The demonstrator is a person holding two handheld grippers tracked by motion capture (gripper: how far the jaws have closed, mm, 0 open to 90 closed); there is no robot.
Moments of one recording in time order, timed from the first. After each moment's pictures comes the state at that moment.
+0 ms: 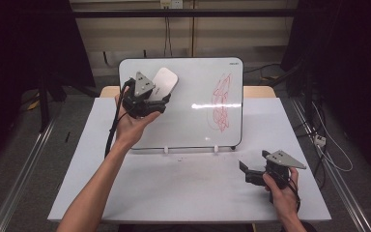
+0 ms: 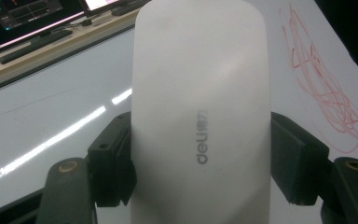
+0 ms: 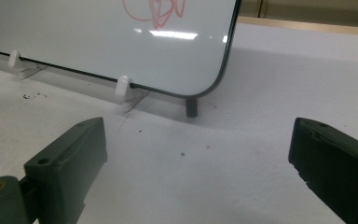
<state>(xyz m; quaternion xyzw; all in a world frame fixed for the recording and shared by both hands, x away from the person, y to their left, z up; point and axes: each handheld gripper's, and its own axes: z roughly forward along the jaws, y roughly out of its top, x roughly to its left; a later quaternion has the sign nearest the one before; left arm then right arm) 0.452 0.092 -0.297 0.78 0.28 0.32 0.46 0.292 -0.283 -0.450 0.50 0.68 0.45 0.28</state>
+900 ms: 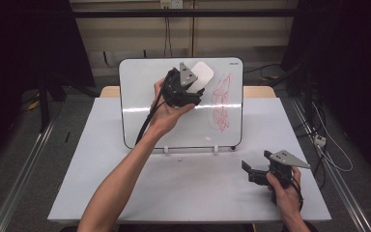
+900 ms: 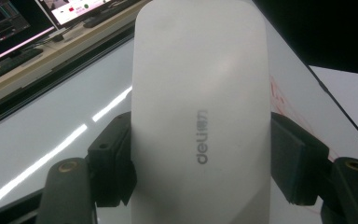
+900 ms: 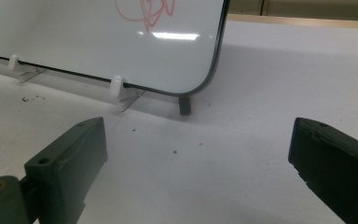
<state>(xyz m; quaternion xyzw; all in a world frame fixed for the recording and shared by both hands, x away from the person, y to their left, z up) 0.476 -0.002 -0.291 0.81 0.22 0.32 0.45 0.293 -0.293 -0.454 0.51 0.68 0.46 0.27</state>
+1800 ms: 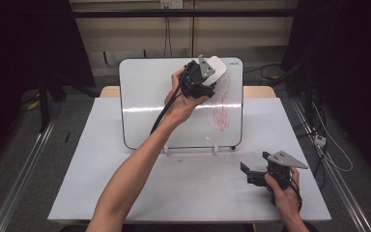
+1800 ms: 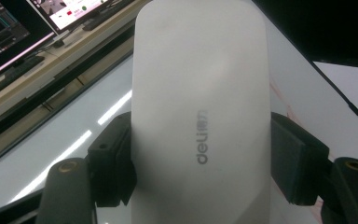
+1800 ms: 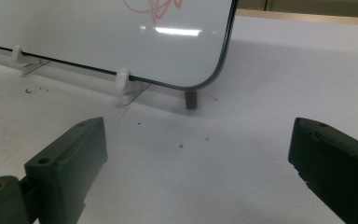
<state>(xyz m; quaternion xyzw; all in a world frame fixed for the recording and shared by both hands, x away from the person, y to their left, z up) 0.505 -0.048 -0.291 0.82 0.21 0.34 0.42 0.292 -0.289 -0.455 0.50 0.68 0.45 0.26</state>
